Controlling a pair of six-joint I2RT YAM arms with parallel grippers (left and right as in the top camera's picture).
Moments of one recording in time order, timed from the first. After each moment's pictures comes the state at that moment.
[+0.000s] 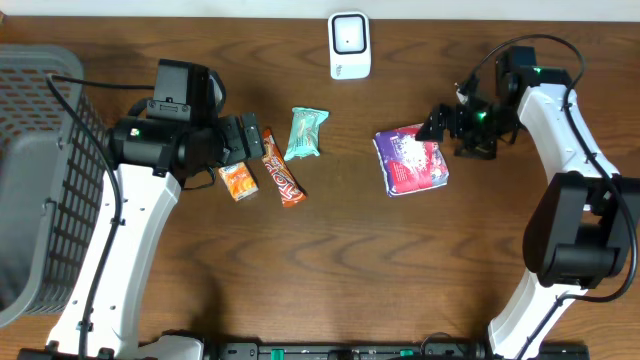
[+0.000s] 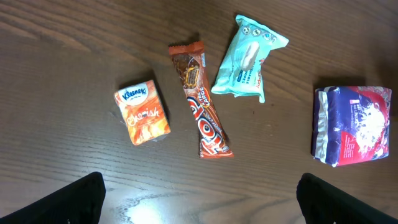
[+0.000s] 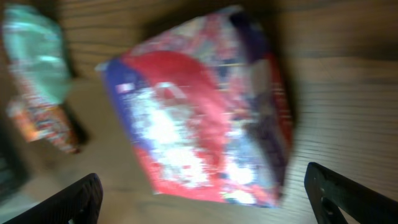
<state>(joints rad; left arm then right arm) -0.15 1.43 1.40 -1.06 0.14 -0.42 -0.05 2.01 1.61 -1.10 -0.46 0.08</state>
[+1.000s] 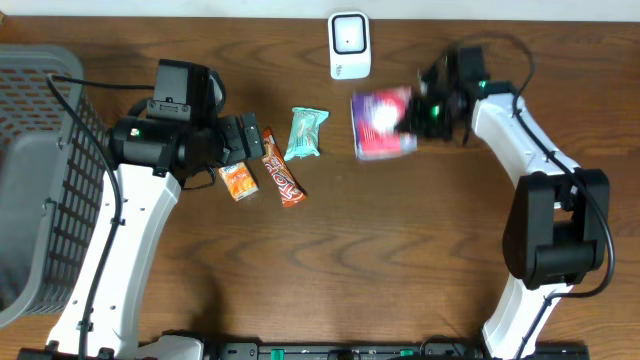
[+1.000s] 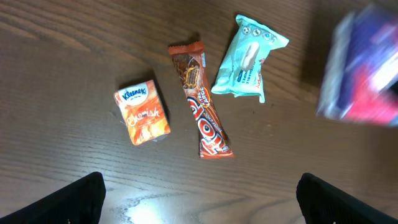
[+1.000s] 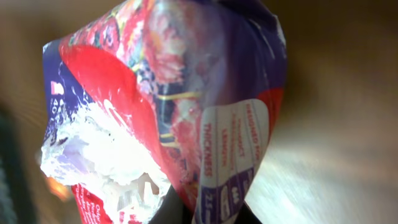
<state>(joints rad) -0.15 1.43 1.40 -1.06 0.14 -0.42 0.12 2.02 1.55 -0.67 -0.49 0.36</state>
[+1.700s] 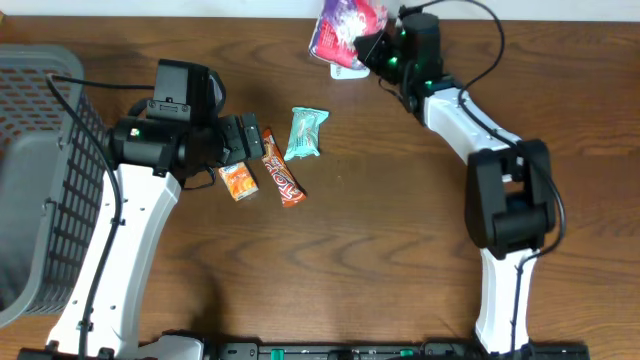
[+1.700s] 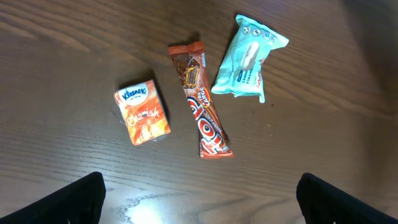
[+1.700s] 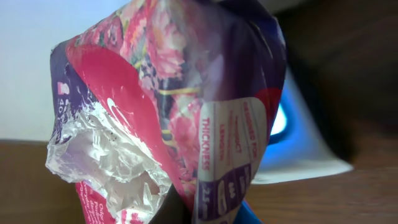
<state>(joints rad) -0.15 1.43 1.40 -1.06 0.14 -0.42 0.25 2.25 1.66 0.13 -0.33 0.90</state>
